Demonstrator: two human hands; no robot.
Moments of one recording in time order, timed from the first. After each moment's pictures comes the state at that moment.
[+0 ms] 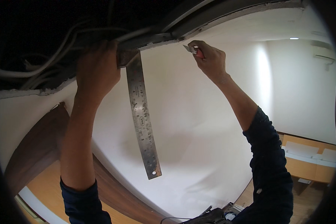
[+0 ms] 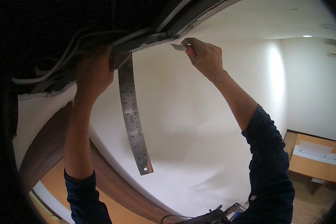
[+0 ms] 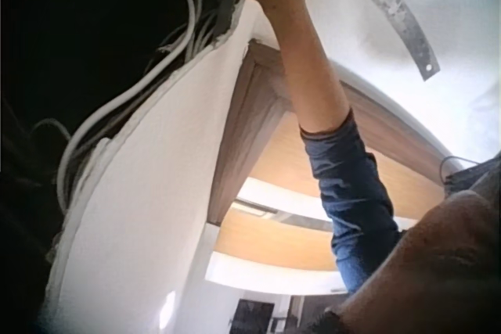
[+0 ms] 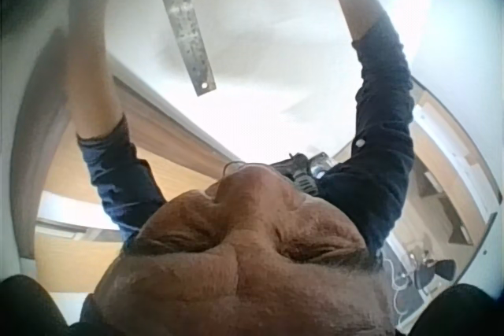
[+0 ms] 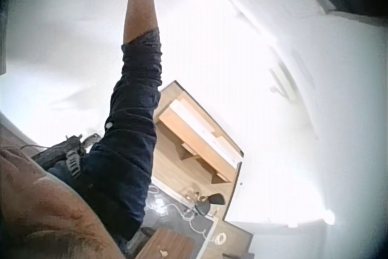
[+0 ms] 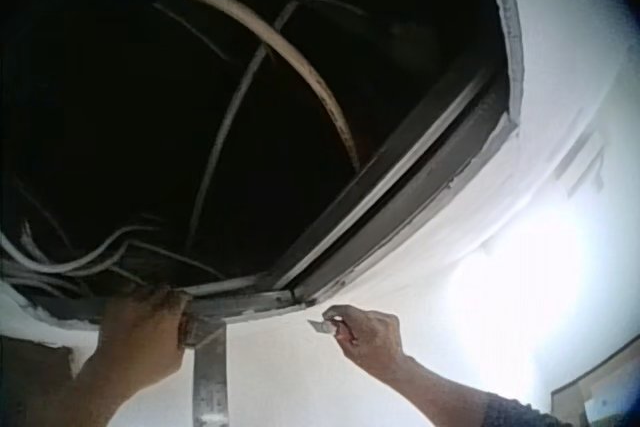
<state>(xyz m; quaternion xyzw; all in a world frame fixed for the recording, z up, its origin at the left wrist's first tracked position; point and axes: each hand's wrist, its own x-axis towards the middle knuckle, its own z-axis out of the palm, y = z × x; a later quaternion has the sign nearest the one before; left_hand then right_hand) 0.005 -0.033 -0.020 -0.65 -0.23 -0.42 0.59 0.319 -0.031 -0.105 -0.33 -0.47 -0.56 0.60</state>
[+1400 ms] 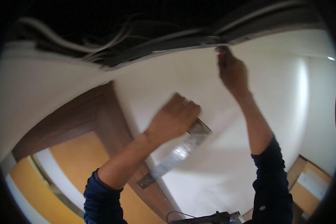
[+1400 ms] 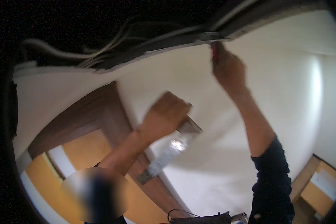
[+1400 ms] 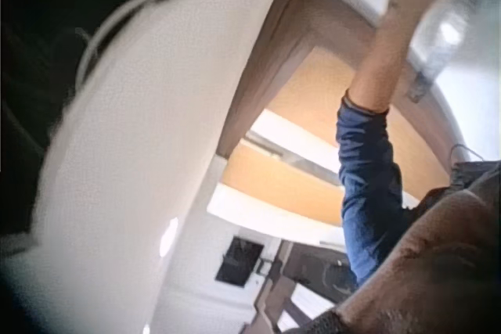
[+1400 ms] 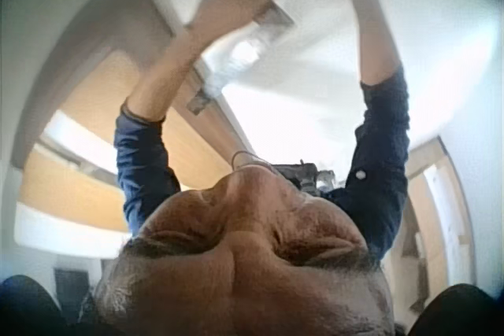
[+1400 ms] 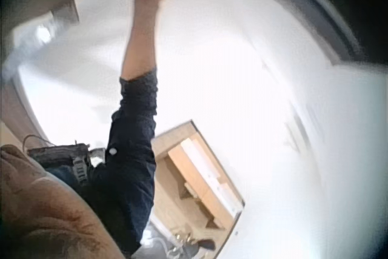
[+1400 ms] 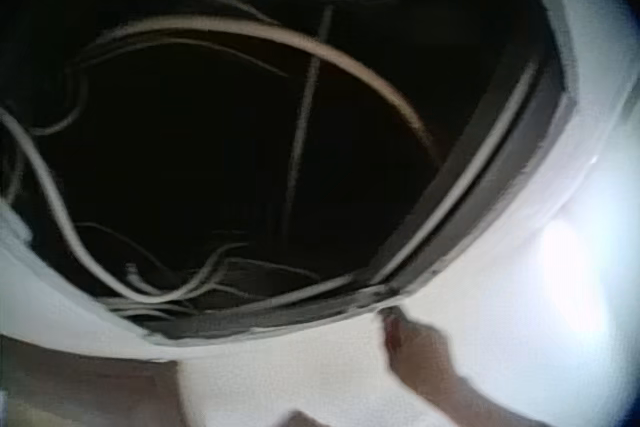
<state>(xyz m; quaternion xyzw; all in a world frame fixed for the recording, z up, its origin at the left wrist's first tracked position) -0.009 -0.050 -0.147 -0.78 0.00 -0.31 0.54 0.235 -0.040 -0.110 -0.45 -0.50 -0.43 0.61</state>
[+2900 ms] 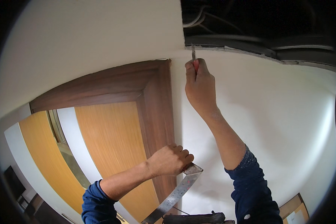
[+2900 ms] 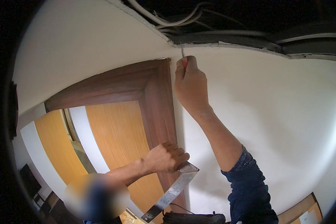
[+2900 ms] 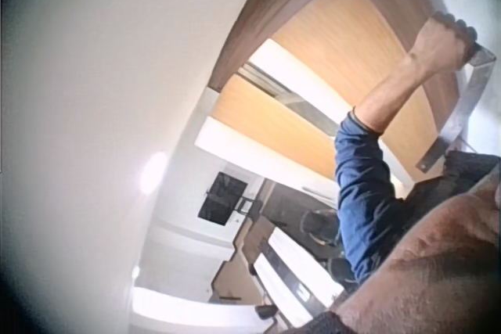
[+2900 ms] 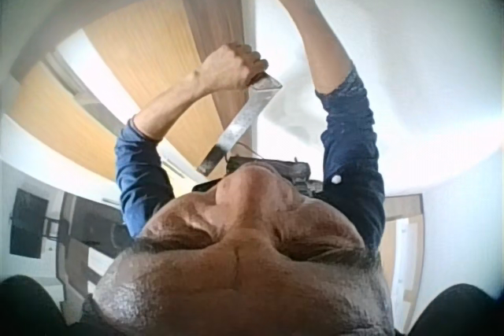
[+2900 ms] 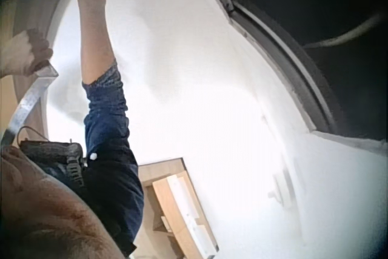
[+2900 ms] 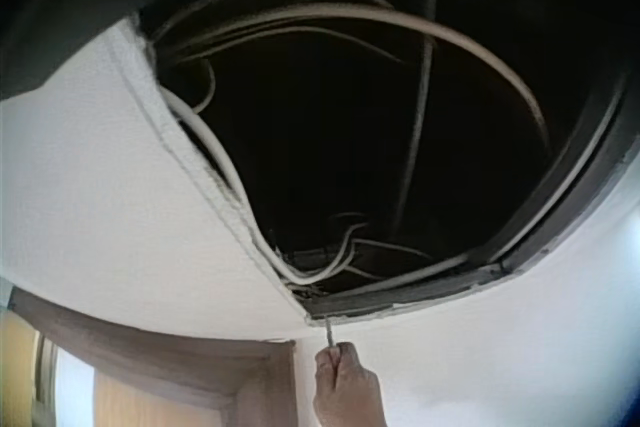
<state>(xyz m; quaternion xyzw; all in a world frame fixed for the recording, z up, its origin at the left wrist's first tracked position) -0.130 -0.109 -0.269 -0.89 -0.24 -0.19 0.33 0.006 -0.055 -0.109 -0.15 -0.67 0.00 0.73</state>
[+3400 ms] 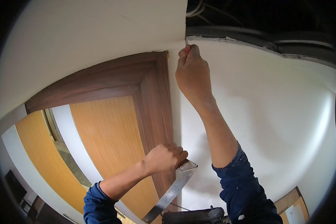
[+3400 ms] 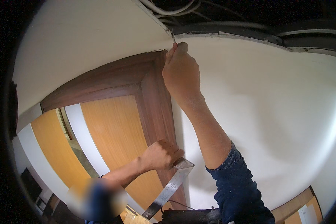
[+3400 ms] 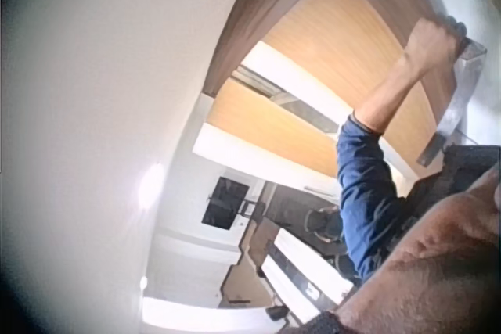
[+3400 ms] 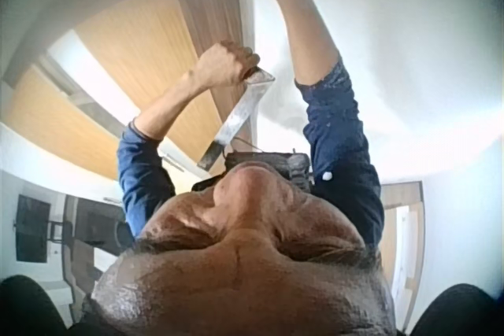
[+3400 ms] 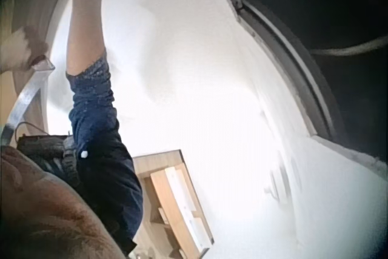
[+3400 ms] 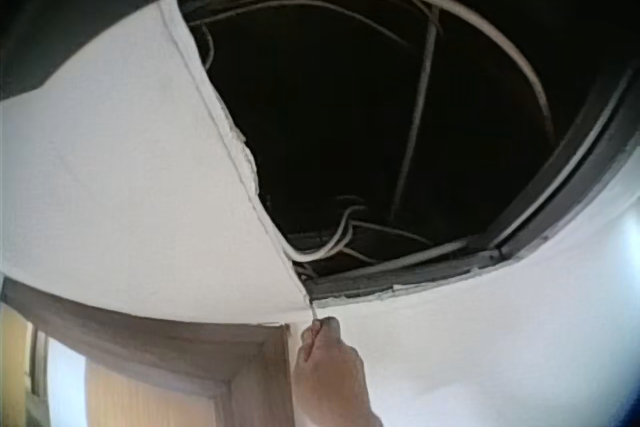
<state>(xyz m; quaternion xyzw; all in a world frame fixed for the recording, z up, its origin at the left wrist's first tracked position) -0.149 -0.101 -0.288 -0.89 -0.26 -0.18 0.33 -0.013 -0.069 -0.099 -0.27 -0.67 -0.09 0.68</state>
